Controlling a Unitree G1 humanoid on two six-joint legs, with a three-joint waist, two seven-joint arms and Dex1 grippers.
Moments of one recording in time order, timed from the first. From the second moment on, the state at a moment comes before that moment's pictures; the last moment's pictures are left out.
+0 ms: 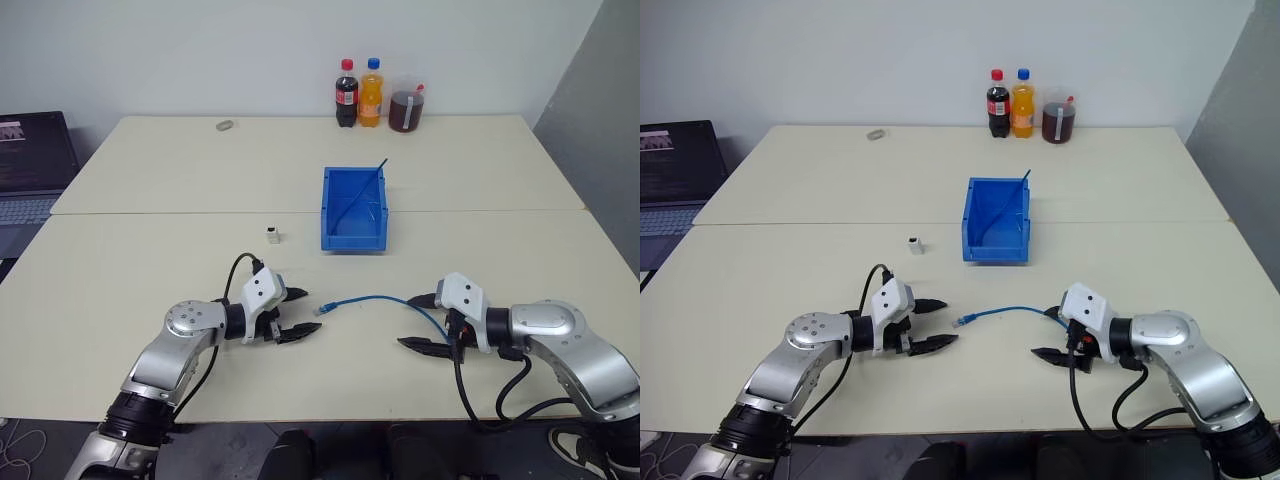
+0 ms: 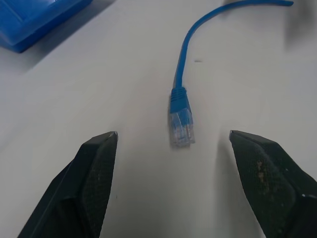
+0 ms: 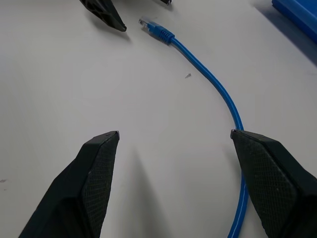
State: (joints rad) left arm -0.25 0.61 -0.16 0.02 -0.23 0.26 -1.01; right arm -0.17 -0.74 0.15 -0.45 0.28 0.62 0.95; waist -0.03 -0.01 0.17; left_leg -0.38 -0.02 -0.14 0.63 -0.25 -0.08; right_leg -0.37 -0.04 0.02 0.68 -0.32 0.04
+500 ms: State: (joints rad) left arm -0.25 0.58 -0.18 0.02 -0.19 0.24 -1.00; right arm -0.17 -0.74 0.15 -0.46 0.28 0.62 0.89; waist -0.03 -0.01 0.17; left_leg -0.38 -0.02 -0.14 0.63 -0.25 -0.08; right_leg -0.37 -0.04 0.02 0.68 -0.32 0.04
